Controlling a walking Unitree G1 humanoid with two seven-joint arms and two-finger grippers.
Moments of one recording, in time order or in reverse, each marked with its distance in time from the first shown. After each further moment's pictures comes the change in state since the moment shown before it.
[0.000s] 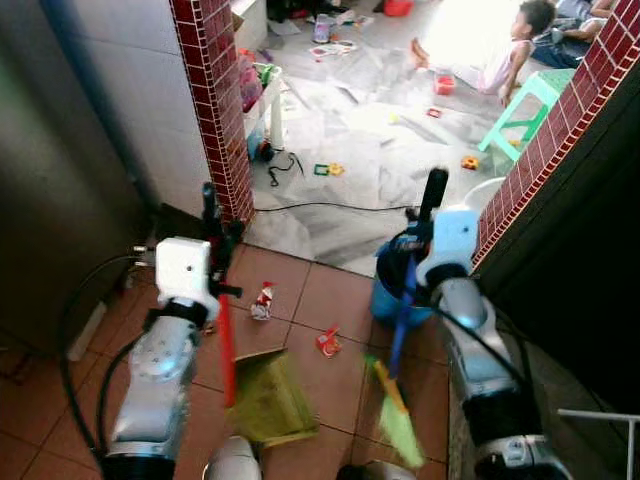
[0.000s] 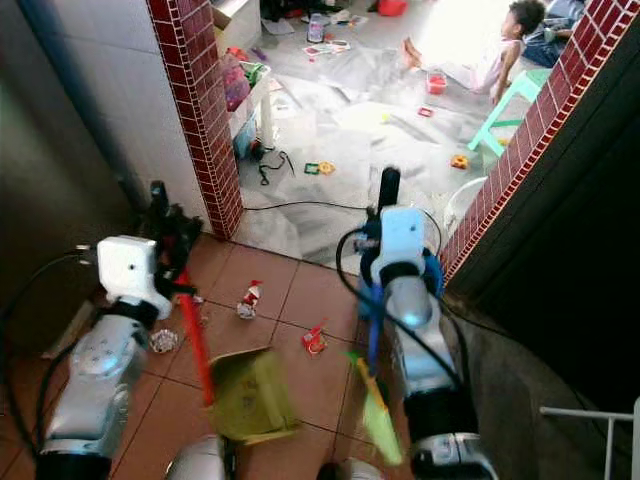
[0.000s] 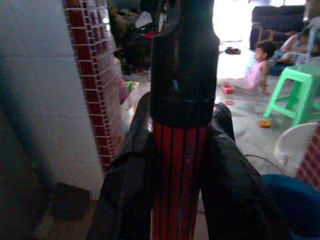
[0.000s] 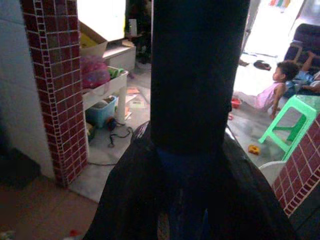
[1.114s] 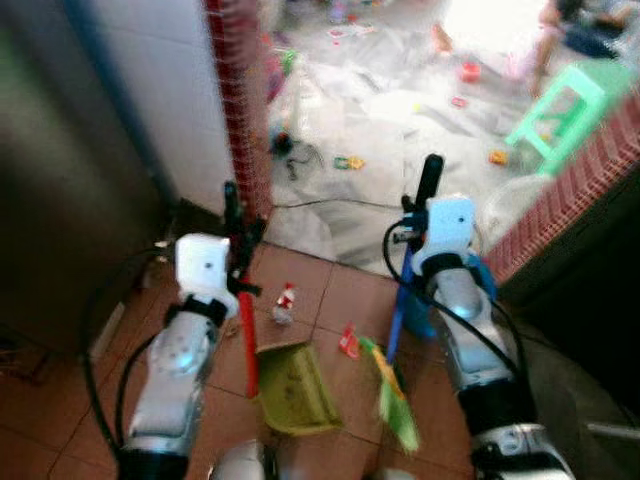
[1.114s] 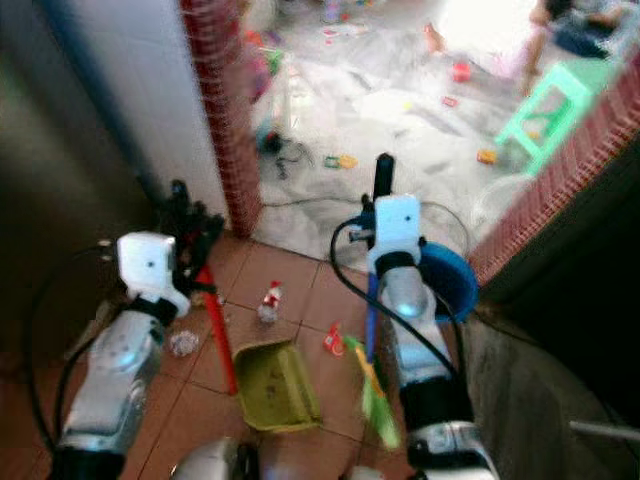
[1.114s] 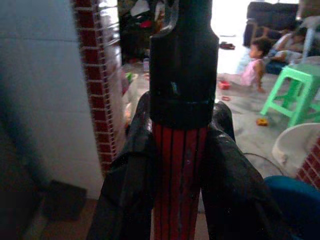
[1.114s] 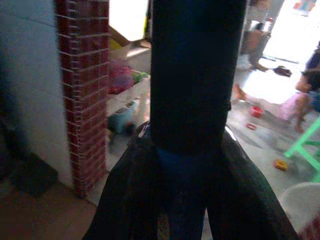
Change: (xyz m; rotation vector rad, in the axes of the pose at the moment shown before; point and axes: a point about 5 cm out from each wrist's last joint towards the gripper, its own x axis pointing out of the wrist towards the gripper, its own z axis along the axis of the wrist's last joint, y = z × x) left arm 0.001 -0.009 -0.001 -0.027 0.005 -0.037; right arm 0.007 0.021 0.009 -0.012 -0.049 0.066
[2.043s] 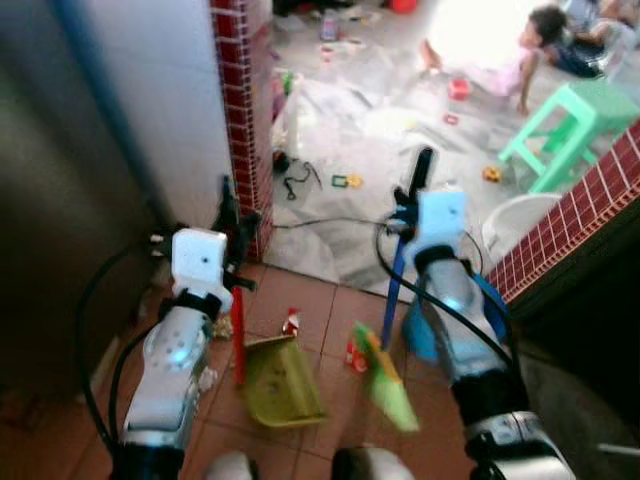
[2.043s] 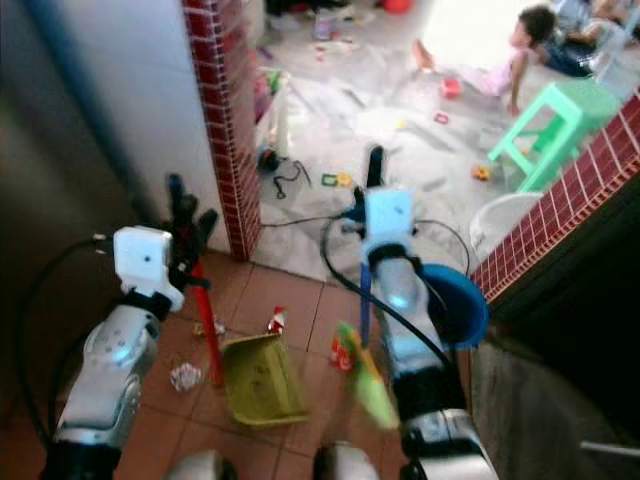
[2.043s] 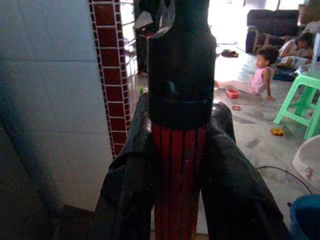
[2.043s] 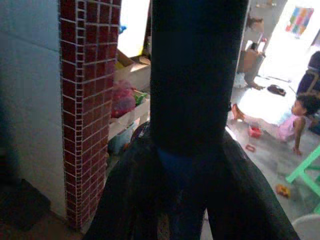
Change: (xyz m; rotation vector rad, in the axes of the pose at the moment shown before) left arm 0.013 -0.002 0.005 0.059 -0.019 0.007; right arm 0.010 -0.005 0.008 -0.015 -0.034 -0.010
